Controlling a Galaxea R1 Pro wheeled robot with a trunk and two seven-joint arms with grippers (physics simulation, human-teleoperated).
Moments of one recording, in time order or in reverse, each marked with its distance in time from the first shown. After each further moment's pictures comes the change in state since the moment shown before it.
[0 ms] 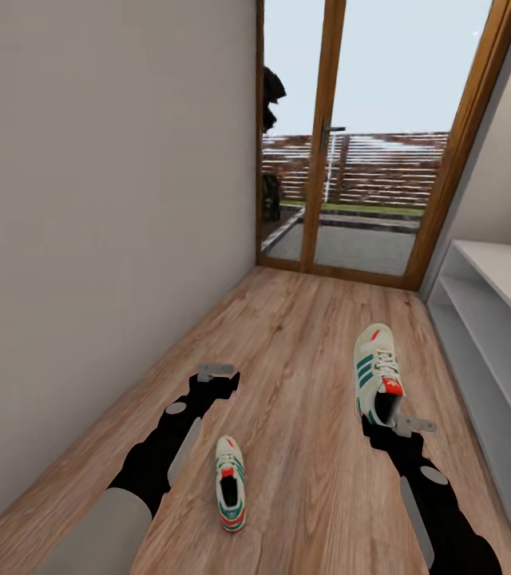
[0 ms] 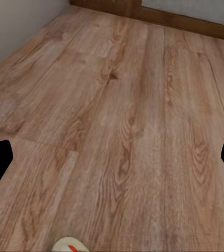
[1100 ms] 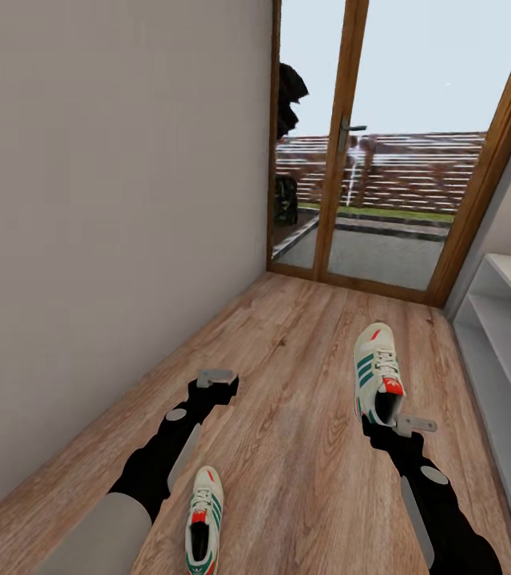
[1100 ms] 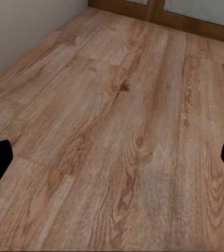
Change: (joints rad) left arm 0.013 0.001 0.001 0.029 -0.002 -0.027 0.010; right arm 0.000 0.000 0.000 -0.003 0.000 0.000 0.000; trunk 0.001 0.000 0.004
